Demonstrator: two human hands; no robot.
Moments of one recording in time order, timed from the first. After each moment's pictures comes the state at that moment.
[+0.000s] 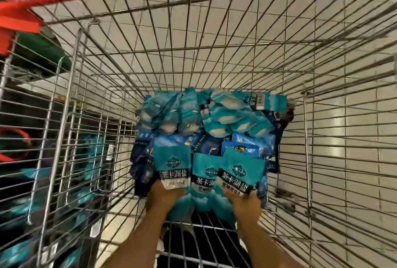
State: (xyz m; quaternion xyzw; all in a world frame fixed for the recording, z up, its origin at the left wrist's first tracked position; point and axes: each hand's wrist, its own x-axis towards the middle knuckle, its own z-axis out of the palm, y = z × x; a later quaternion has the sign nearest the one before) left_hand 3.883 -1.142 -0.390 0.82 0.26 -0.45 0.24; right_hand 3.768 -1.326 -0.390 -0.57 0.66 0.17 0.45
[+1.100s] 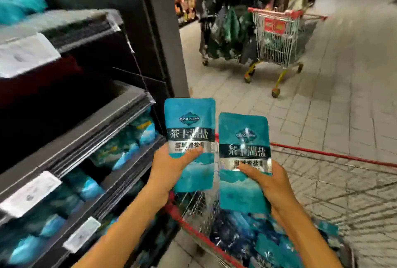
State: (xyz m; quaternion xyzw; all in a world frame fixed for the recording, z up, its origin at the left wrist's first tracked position) left_hand 3.886 -0.988 0.130 0.72 0.08 0.03 0.68; right_hand 3.864 -1.218 0.089 -0.63 0.09 0.04 0.77
